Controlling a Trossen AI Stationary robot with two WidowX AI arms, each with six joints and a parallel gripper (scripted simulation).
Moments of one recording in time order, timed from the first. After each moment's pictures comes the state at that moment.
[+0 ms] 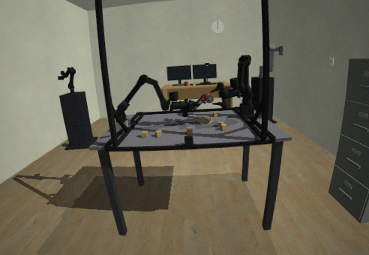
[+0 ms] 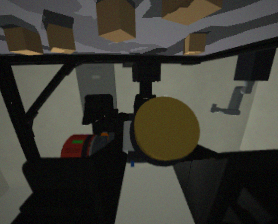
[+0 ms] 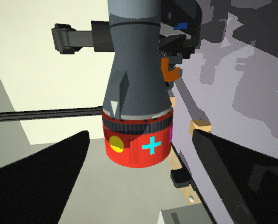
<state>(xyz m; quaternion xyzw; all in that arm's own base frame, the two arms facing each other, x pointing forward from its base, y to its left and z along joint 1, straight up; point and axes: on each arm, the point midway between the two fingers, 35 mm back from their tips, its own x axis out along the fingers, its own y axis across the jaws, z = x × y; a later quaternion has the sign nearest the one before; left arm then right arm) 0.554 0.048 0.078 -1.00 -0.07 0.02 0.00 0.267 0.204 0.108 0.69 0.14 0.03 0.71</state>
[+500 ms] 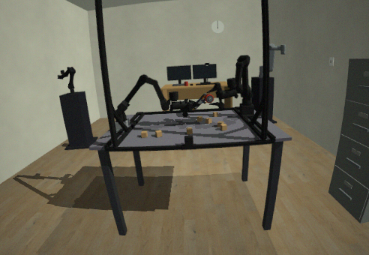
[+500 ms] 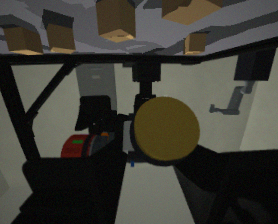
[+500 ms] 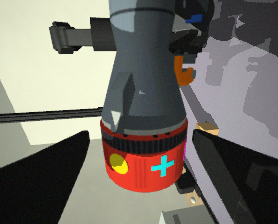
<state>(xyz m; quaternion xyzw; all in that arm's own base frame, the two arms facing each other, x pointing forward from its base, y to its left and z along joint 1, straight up) 0.554 0.048 0.079 -1.00 -0.07 0.02 0.00 0.288 0.210 0.108 0.70 0.14 0.03 0.70</state>
